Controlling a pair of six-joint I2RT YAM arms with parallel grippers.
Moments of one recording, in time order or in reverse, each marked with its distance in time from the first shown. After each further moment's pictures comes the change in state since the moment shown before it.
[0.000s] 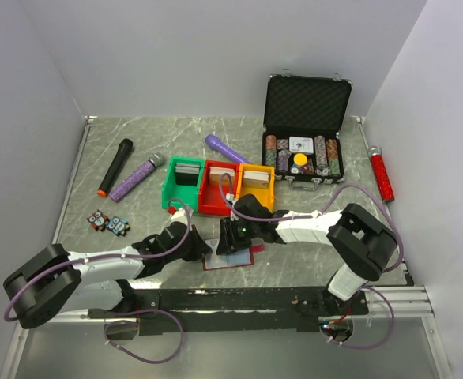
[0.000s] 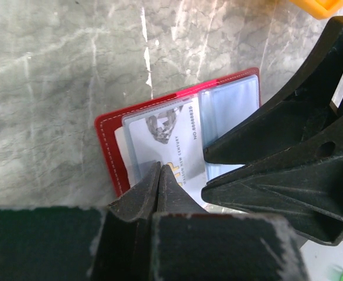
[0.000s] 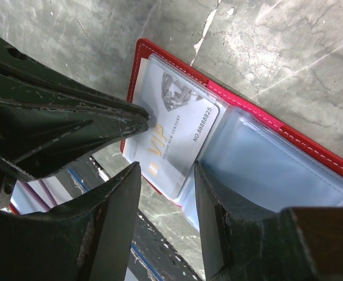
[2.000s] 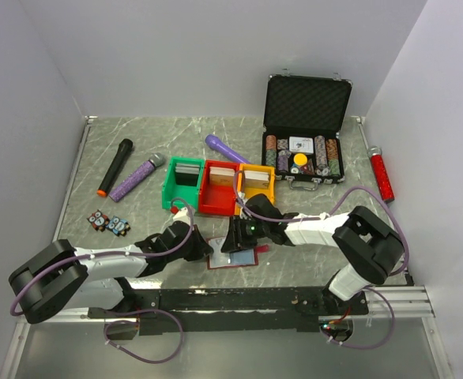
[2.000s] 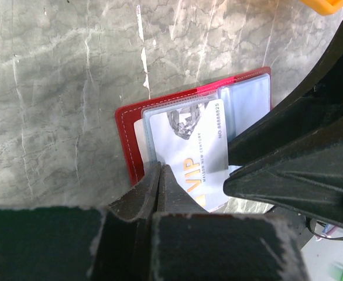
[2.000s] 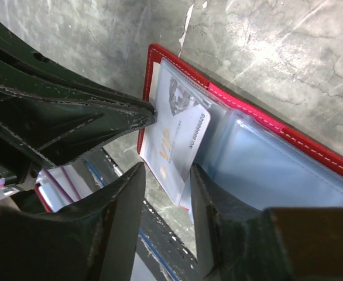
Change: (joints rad) left arm 0.000 0.046 0.009 0.026 0.014 0.008; right arm -0.063 -0.050 -0.099 0.112 -0.074 0.093
